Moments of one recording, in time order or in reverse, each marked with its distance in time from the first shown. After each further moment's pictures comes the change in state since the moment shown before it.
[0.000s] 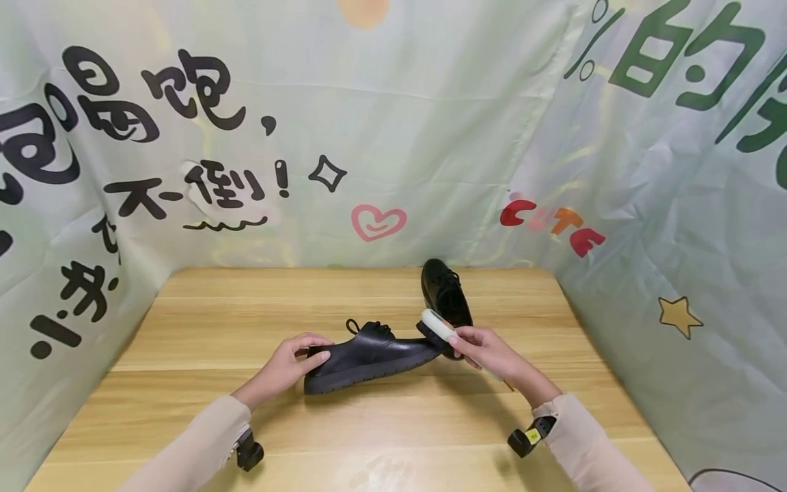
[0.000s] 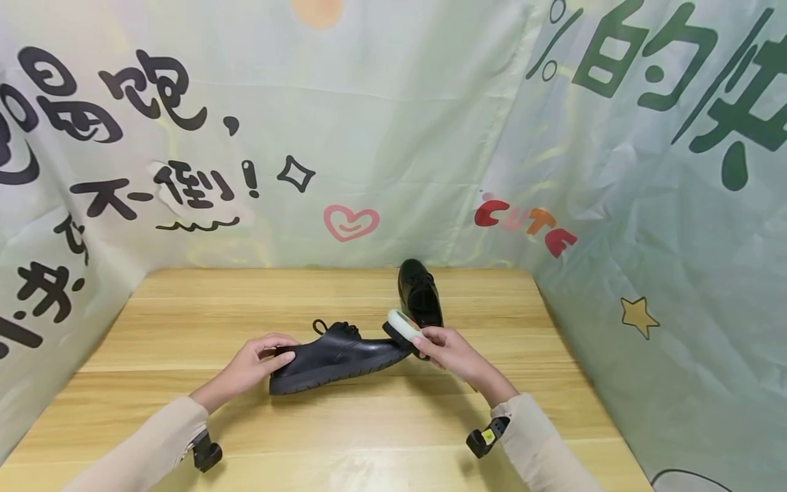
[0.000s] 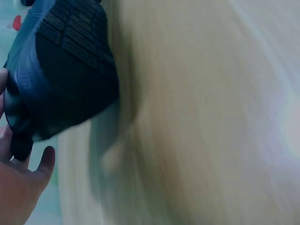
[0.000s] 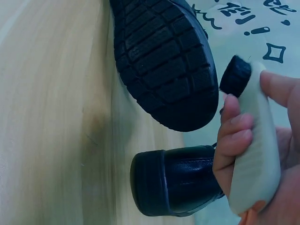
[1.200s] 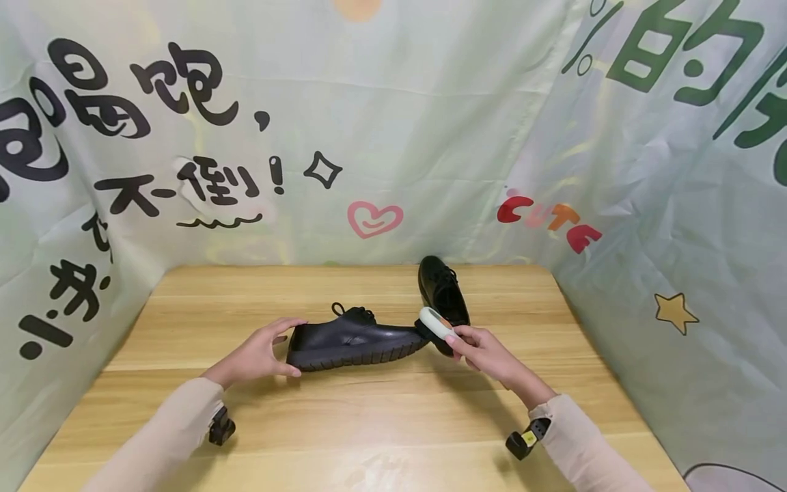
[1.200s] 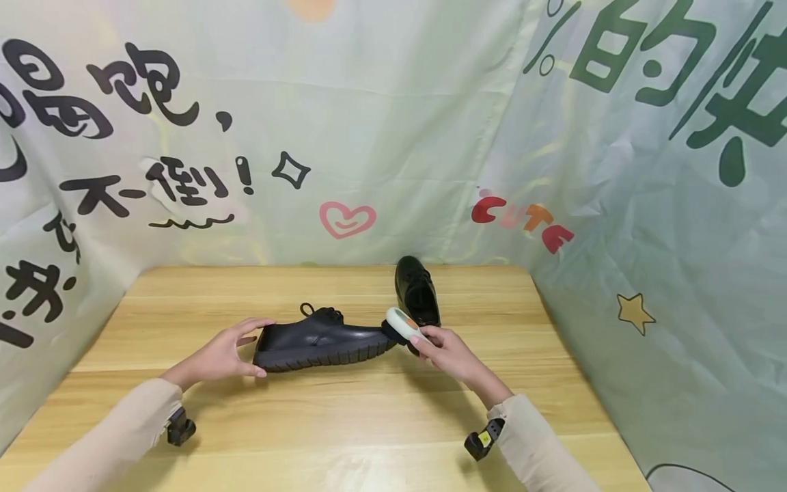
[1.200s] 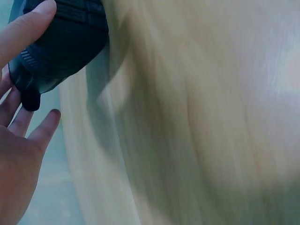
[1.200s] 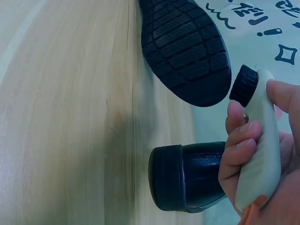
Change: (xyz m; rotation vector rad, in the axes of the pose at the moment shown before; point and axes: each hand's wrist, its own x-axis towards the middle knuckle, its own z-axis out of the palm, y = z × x) left_hand 0.004 -0.014 -0.052 0.210 -0.190 0.048; right_hand 0.000 0.010 0.005 -0.035 0.027 0.011
